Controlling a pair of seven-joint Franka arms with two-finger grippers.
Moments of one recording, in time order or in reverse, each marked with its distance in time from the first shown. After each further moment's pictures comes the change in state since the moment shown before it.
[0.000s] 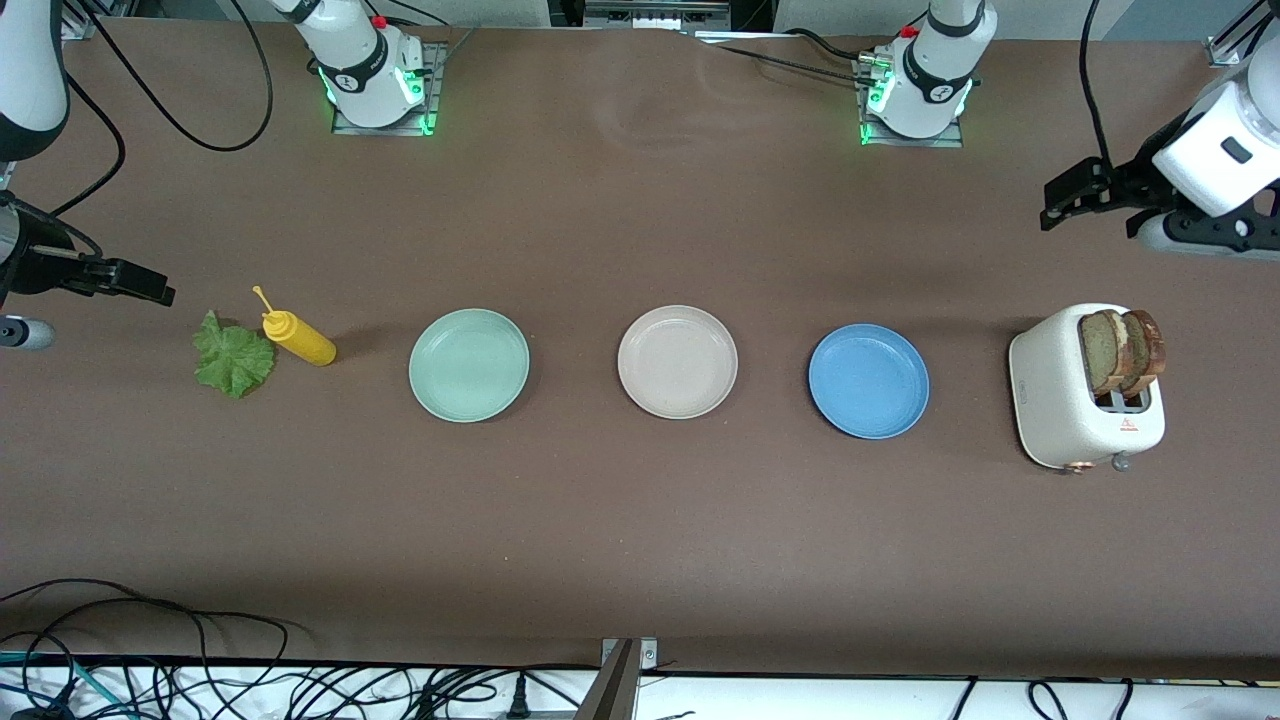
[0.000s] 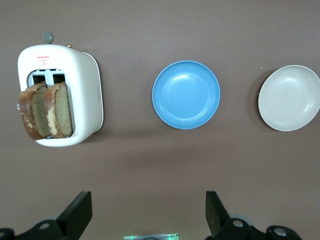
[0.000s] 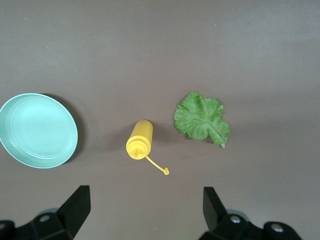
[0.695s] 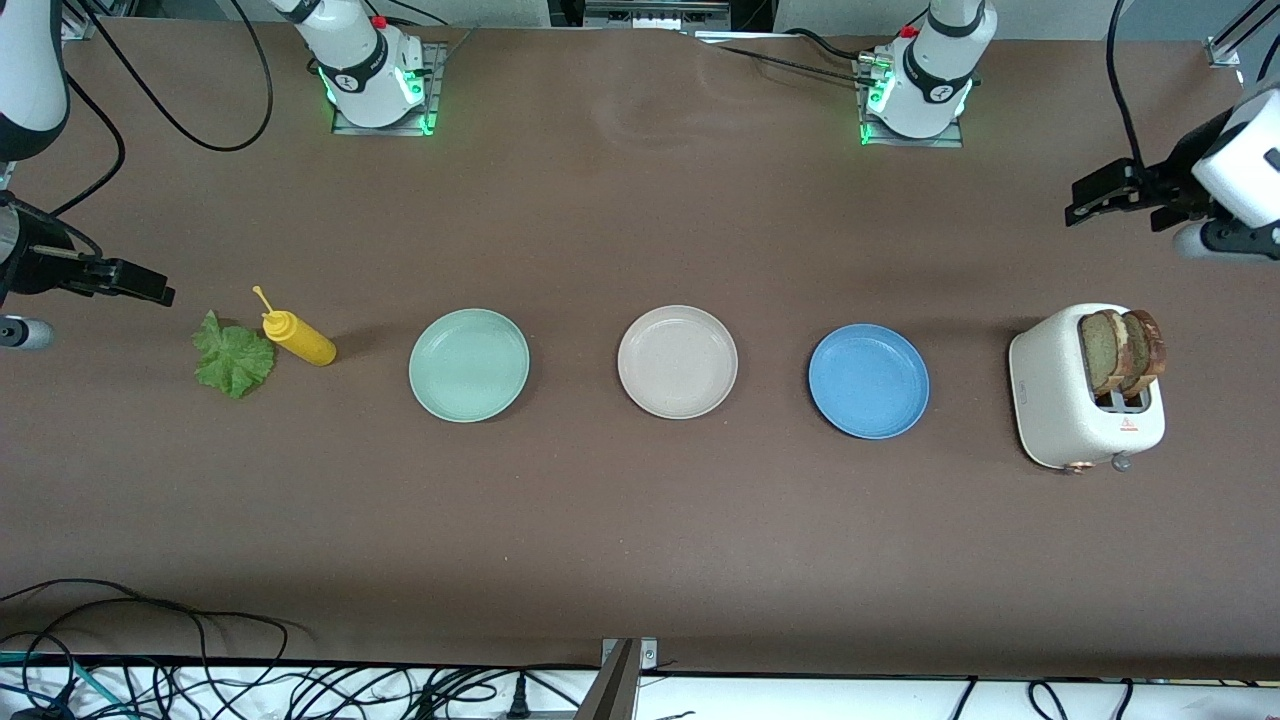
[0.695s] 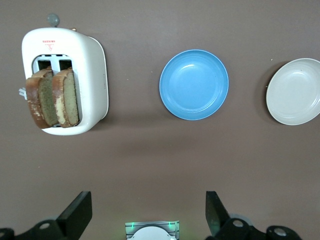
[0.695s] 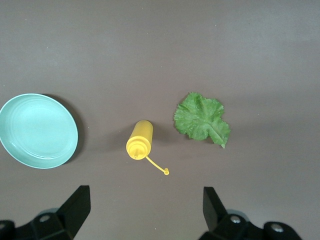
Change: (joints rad) left arm 0.011 0.073 0.030 0.057 -0.009 -0.060 0.018; right arm 0.000 0.000 0.000 0.000 0.001 0.001 0.000
